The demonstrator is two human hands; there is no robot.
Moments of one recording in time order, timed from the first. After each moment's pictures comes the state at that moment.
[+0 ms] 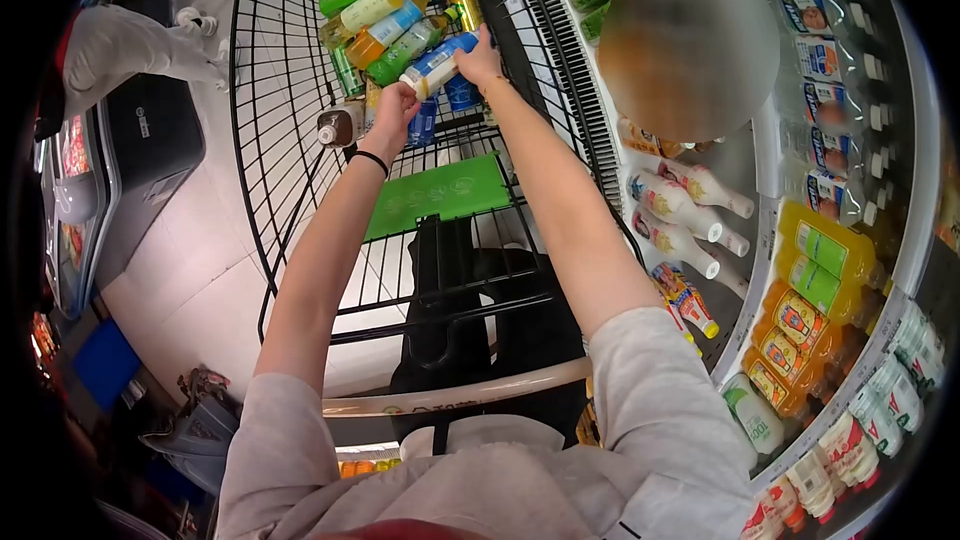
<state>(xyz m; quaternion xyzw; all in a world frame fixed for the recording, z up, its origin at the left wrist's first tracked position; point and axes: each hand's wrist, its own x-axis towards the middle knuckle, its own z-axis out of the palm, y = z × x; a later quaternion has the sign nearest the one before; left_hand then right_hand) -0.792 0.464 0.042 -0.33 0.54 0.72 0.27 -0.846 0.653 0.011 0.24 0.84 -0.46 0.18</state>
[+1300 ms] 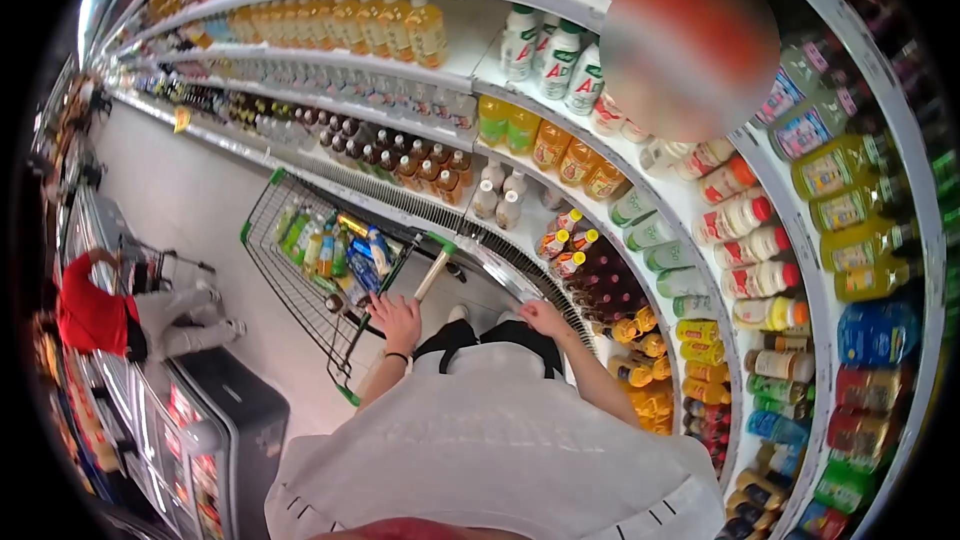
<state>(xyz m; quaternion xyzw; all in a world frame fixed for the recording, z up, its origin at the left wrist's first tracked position) -0.454 0.501 0.400 0.34 0.93 0.11 -0.03 -0.162 0.744 0.391 0.35 0.75 -0.55 0.04</state>
